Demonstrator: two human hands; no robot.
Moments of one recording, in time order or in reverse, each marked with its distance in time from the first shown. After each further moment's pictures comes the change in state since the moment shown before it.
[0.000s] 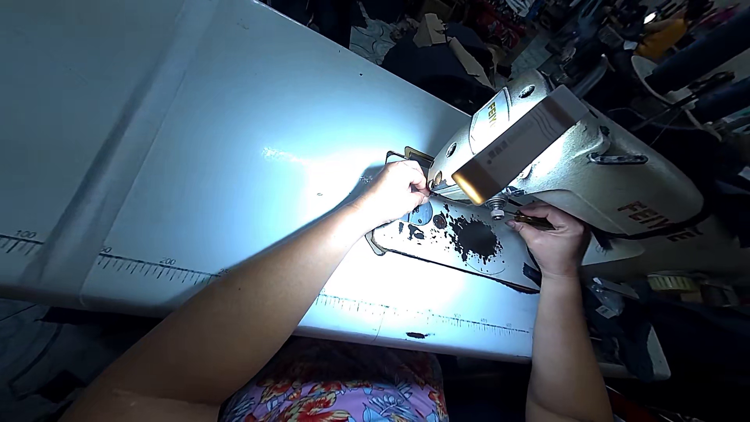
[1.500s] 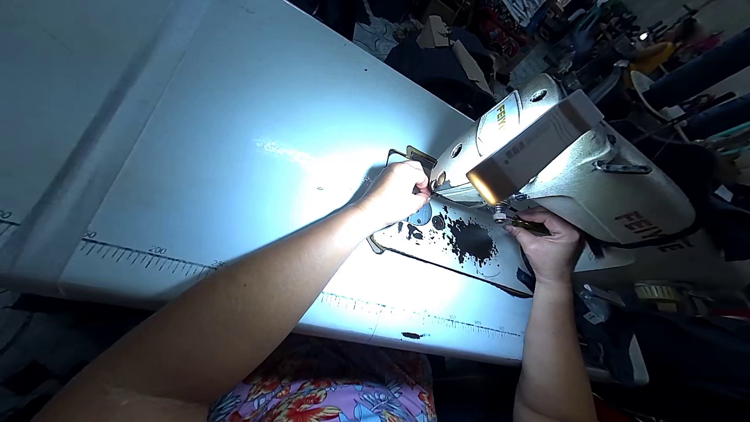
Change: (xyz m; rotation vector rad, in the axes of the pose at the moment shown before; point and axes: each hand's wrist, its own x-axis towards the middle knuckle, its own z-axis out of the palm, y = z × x) left_hand -0.006 0.008 0.004 0.028 0.094 0.020; right_hand 0.000 -0.001 -0.001 -0.030 0.006 0.024
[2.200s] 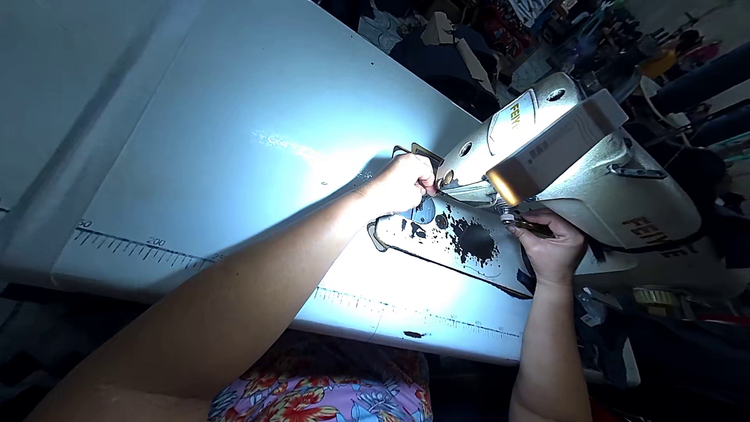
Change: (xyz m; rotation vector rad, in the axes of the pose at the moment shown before) left_hand 0.006 0.010 -0.020 -0.051 -0.167 -0.083; right_hand 0.001 0.004 0.000 0.023 0.007 -0.043
